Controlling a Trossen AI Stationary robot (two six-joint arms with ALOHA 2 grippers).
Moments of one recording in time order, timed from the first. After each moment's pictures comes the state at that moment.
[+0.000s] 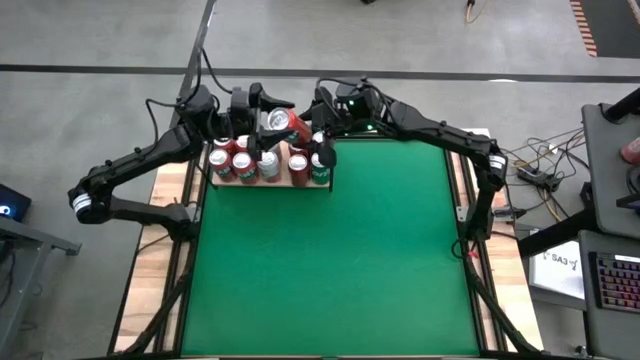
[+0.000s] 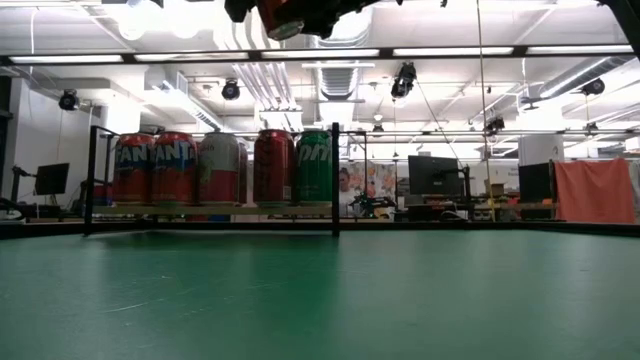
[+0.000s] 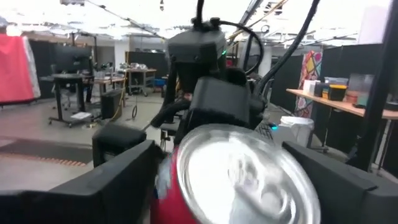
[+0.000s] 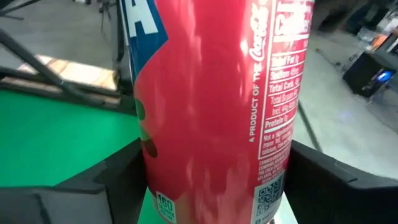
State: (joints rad) left arm 0.55 1.16 1.13 0.20 0.50 -0.11; right arm -0.36 1.84 1.93 -0.41 -0.34 -0.36
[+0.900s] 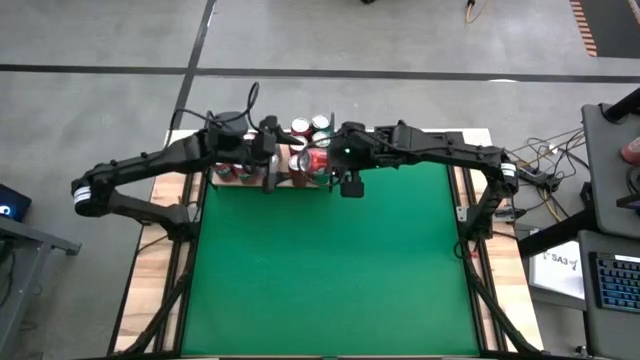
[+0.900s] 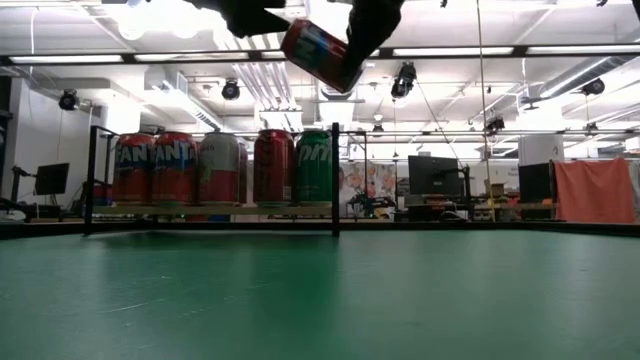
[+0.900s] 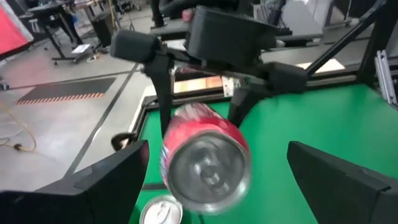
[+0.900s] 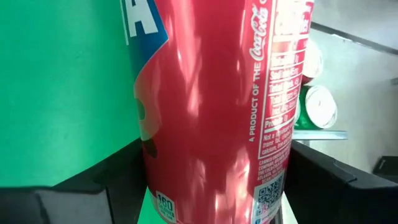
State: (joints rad) left arm 0.35 1.18 1.13 -0.25 0.25 0.28; right arm -0.19 1.75 1.85 -1.00 0.21 -0.33
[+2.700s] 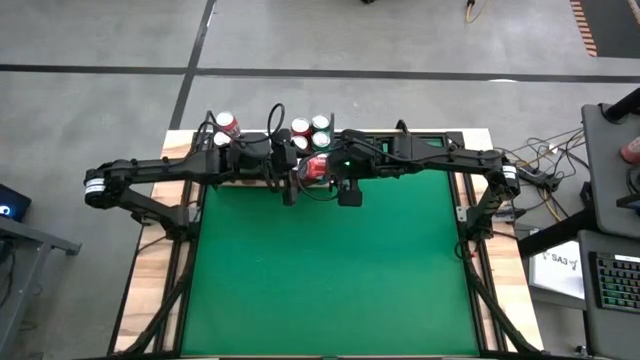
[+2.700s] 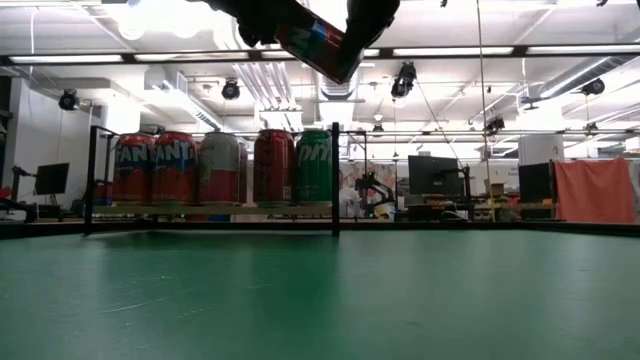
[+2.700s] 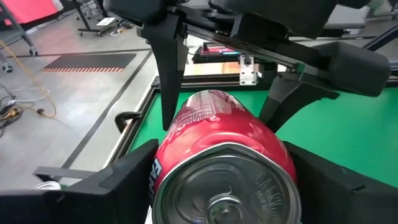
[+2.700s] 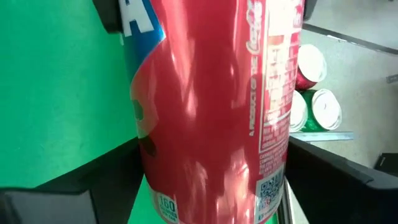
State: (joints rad) left arm 0.19 1.30 1.14 -0.17 -0.02 0.15; right arm -0.11 1.75 1.84 -1.01 0.26 -0.25
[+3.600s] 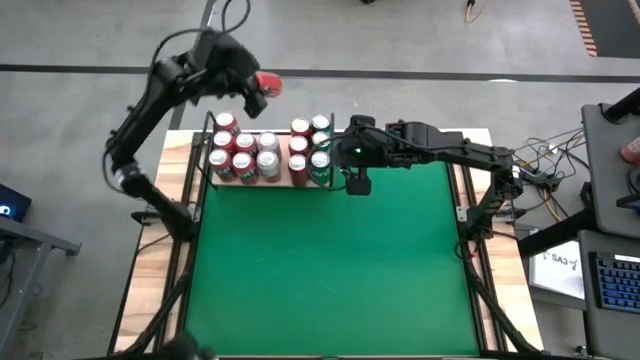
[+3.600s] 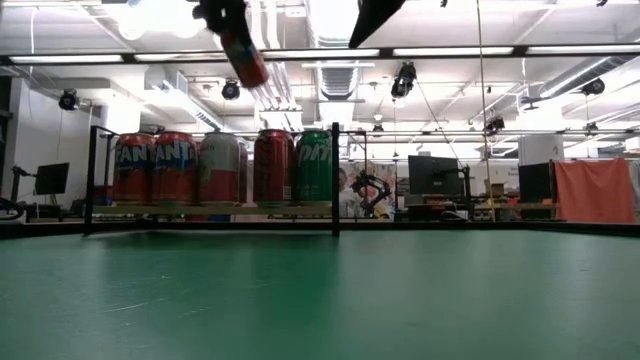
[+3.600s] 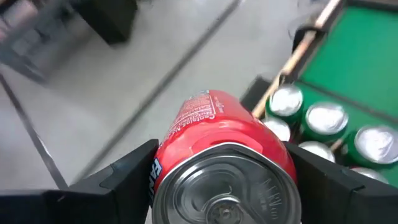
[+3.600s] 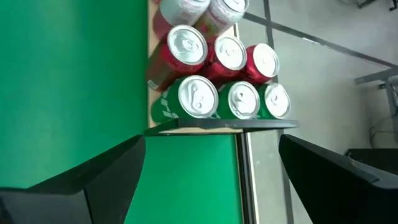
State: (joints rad) left arm 0.68 1.56 2.08 -1.19 -0.20 0.24; right arm -0.14 1.73 1.96 -1.12 0.32 -0.31
